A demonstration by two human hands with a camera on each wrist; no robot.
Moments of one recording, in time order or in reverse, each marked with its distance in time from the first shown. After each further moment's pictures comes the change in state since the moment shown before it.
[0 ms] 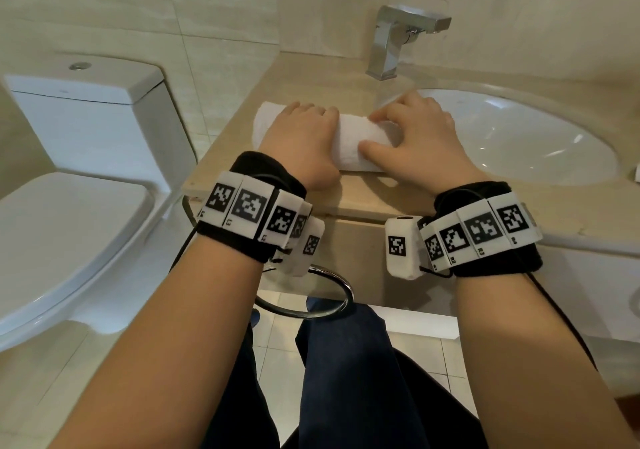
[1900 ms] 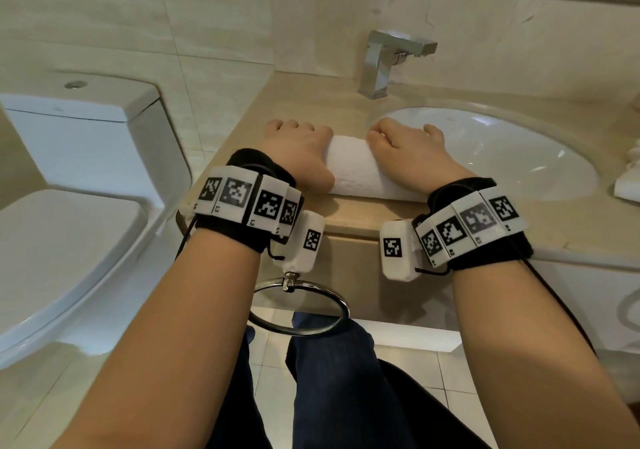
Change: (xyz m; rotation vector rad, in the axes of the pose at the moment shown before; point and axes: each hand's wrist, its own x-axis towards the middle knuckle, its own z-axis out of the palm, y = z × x) left_hand 0.013 -0.007 -0.012 0.056 -0.205 -0.058; right_hand 0.015 -0.002 -0.006 0.046 -0.182 0.142
